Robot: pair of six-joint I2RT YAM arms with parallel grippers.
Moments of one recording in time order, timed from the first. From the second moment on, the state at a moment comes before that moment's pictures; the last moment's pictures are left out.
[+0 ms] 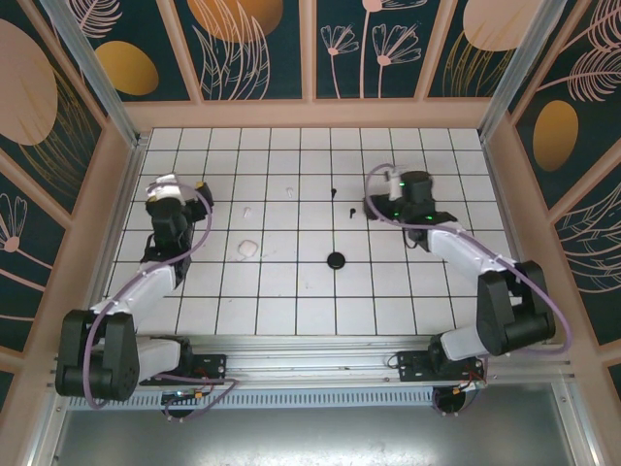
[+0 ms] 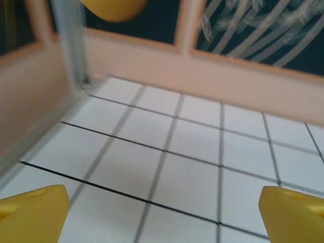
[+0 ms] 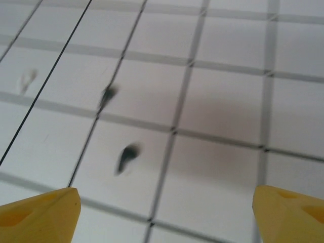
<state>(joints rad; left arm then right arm) -0.12 1.24 0.57 0.39 -0.25 -0.24 0.34 1.46 0.87 -0.11 -0.04 0.07</state>
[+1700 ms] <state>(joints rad) -0.41 1.27 0.56 0.32 0.01 -0.40 0.70 1.84 1.21 -0.67 -0.10 0.10</state>
